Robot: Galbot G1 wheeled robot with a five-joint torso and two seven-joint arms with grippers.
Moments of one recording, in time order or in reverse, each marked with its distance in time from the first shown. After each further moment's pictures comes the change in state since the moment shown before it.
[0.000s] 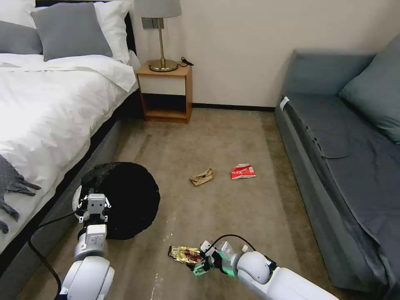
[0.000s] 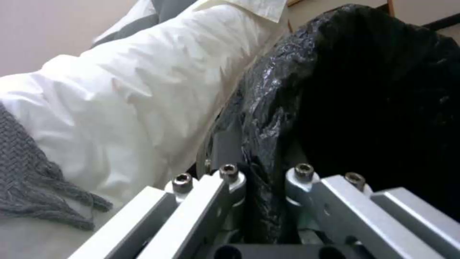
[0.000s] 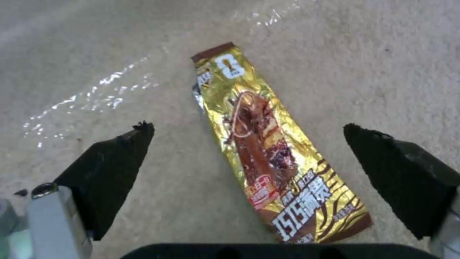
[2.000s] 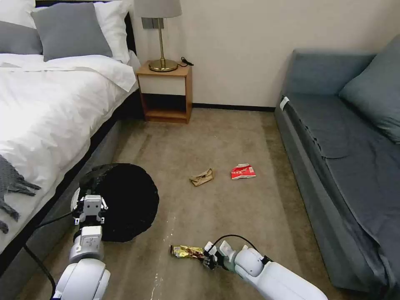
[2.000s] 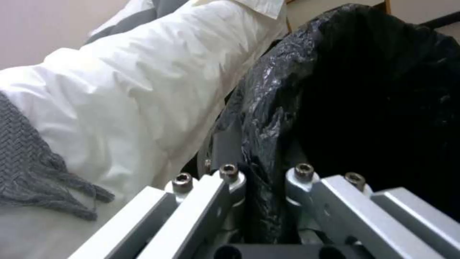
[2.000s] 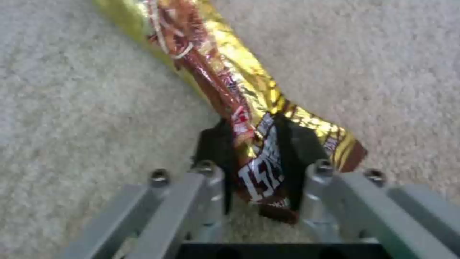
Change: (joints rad) left arm 0.034 0.017 -0.014 -0.037 -0.043 0.017 -0.003; right arm 0.053 0.104 0.009 -0.281 -0.126 0.014 -0.056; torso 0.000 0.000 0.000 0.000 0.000
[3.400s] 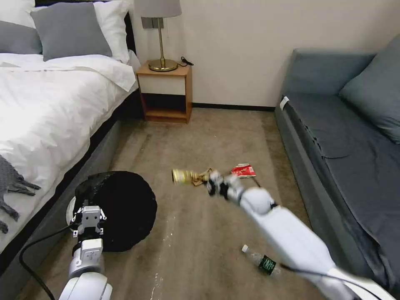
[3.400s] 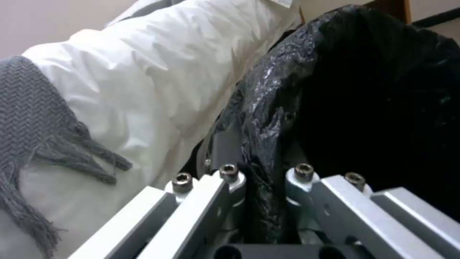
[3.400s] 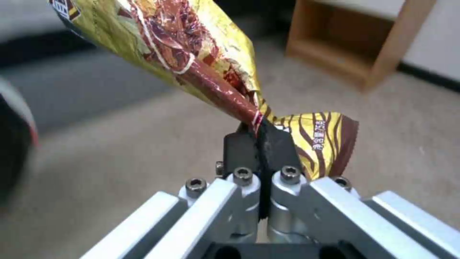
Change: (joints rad) left arm 0.080 -0.073 0.005 -0.005 0.068 -0.062 -0.049; right arm 0.323 0.079 0.358 0.215 0.160 -0.041 -0.032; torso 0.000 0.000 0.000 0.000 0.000
